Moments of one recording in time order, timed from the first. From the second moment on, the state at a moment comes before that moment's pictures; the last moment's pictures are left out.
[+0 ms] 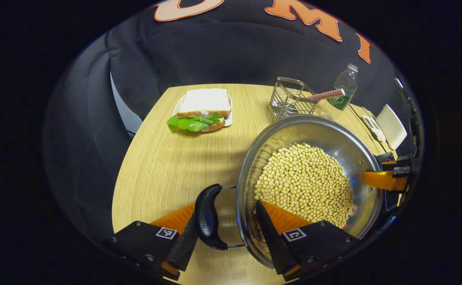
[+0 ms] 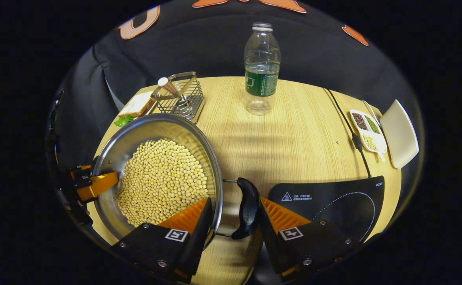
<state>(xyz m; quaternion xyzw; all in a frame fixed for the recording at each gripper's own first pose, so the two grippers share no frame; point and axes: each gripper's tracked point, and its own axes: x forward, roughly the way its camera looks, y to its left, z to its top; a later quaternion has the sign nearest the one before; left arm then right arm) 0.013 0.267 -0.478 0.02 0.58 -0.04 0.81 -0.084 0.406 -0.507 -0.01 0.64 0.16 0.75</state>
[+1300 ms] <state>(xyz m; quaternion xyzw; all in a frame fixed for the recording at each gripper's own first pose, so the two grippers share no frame) 0.035 0.278 -0.477 0.03 0.50 -0.07 0.86 -0.106 0.407 -0.505 0.02 0.63 0.08 0.77</state>
